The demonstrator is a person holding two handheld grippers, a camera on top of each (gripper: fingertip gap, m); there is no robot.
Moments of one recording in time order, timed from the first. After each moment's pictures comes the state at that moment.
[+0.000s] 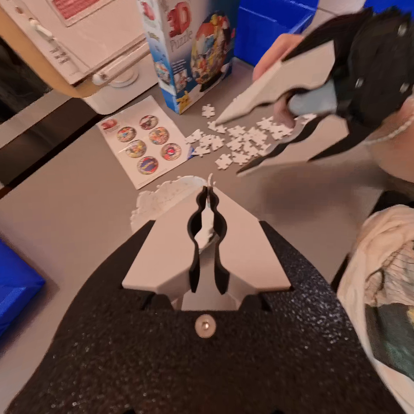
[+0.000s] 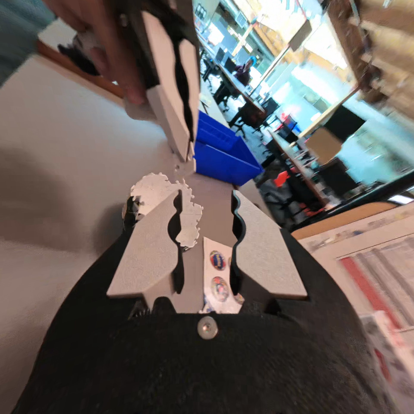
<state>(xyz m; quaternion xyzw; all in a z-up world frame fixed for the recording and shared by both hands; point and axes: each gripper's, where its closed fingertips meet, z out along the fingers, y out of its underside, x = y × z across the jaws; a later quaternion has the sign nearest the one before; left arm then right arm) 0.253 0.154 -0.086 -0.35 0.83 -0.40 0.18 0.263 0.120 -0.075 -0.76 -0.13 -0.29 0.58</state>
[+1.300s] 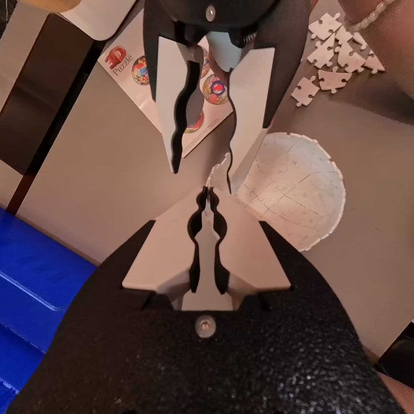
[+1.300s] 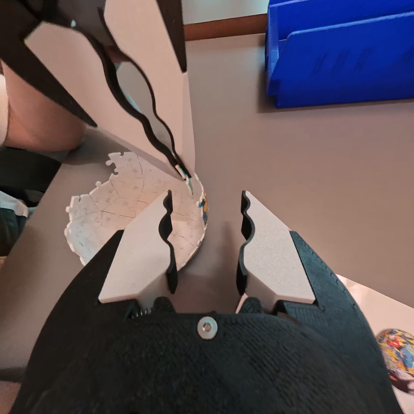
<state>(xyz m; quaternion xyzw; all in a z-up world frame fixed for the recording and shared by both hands) 0.335 0.208 -0.165 -0.31 0.91 -0.23 0.15 0.341 0.216 -0.182 -0.87 -0.10 0.16 0.45</state>
